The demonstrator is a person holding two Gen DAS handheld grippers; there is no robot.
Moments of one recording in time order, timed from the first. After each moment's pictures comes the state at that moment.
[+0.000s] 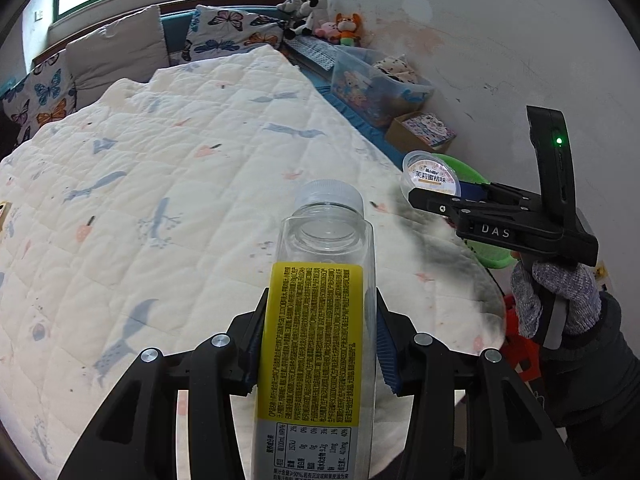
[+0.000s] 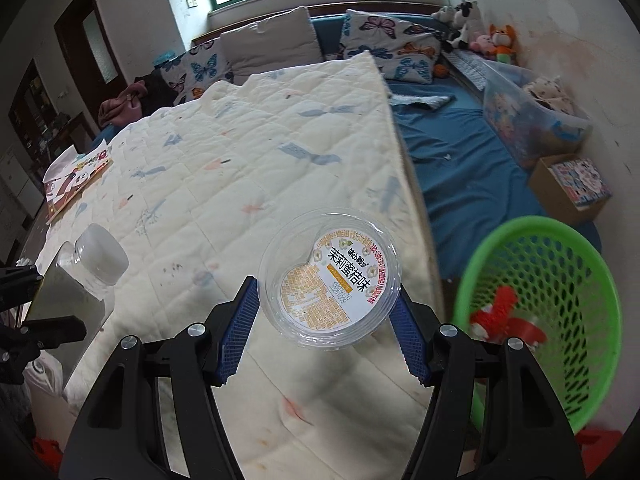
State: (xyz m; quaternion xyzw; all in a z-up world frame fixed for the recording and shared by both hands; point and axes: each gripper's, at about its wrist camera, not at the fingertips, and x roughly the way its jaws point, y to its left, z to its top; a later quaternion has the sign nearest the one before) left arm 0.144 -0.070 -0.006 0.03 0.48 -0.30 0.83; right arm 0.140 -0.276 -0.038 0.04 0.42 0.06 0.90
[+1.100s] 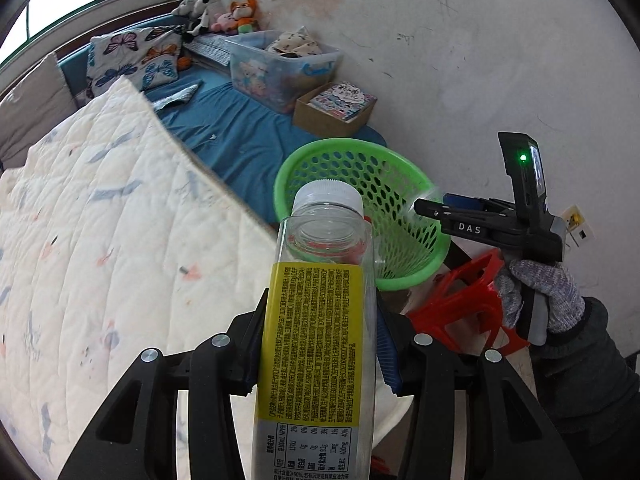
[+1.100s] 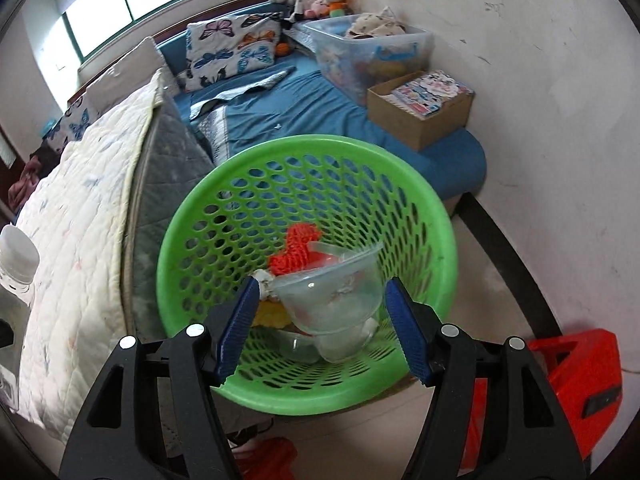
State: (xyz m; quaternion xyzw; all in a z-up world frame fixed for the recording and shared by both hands) left arm 0.131 -0.264 0.007 0.12 0.47 -0.40 0.78; right arm 0.047 -0.498 -0.070 0.14 0.44 -0.14 0.88
